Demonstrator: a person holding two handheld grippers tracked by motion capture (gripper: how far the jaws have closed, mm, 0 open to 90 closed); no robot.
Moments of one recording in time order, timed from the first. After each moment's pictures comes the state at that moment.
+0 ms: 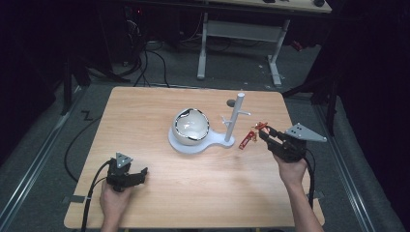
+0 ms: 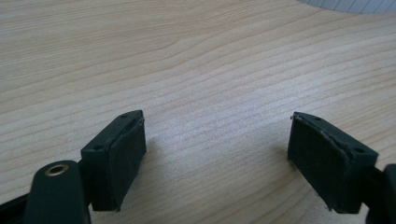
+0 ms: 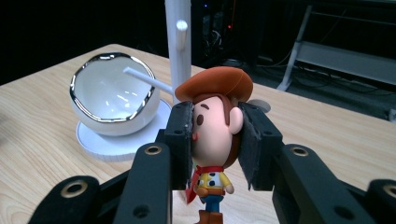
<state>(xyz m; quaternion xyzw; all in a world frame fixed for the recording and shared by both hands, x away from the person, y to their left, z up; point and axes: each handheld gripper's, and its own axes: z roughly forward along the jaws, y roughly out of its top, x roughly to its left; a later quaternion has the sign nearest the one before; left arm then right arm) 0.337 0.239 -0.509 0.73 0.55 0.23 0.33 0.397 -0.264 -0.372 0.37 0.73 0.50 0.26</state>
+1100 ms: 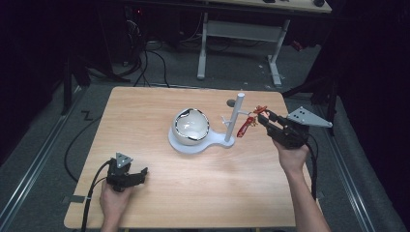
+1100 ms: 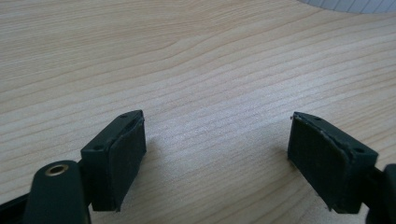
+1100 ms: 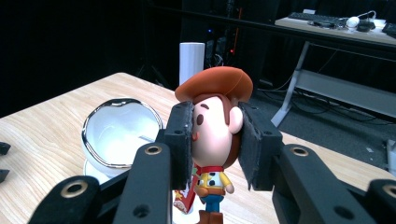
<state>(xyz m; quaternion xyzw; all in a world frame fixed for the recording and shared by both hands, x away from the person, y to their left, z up) 0.337 0.239 -0.509 0.73 0.55 0.23 0.33 0.406 -0.248 -0.322 0.35 0.72 0.53 0.28</state>
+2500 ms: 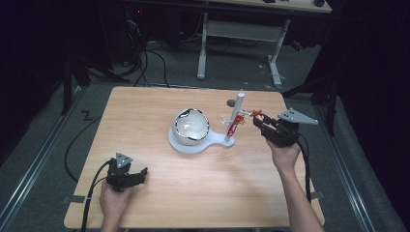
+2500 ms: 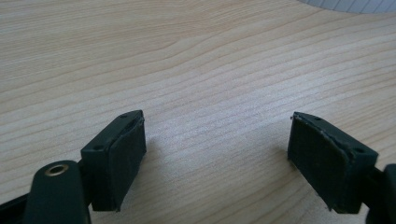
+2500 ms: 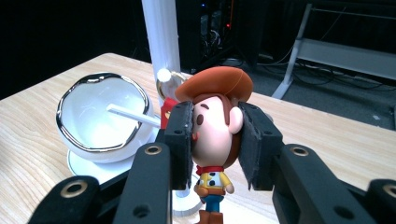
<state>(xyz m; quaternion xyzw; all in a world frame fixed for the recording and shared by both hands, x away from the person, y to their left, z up) 0.337 0.239 -0.509 0.73 0.55 0.23 0.33 0.432 -0.245 -0.357 0.39 0.73 0.50 0.25</state>
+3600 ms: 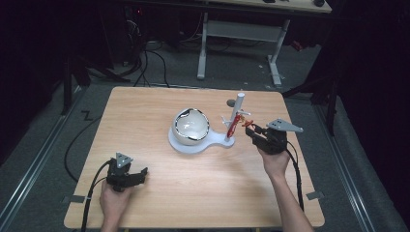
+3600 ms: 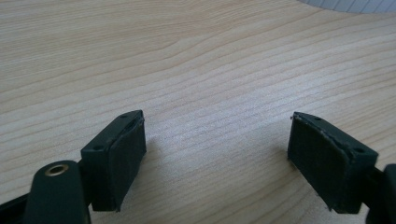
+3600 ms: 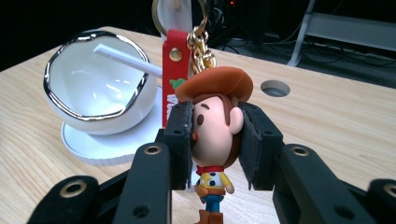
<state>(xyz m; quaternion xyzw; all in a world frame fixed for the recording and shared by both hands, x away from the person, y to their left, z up) 0.337 0.239 -0.509 0.73 0.55 0.23 0.33 0.435 -0.231 -0.402 0.40 0.74 0.48 0.23</state>
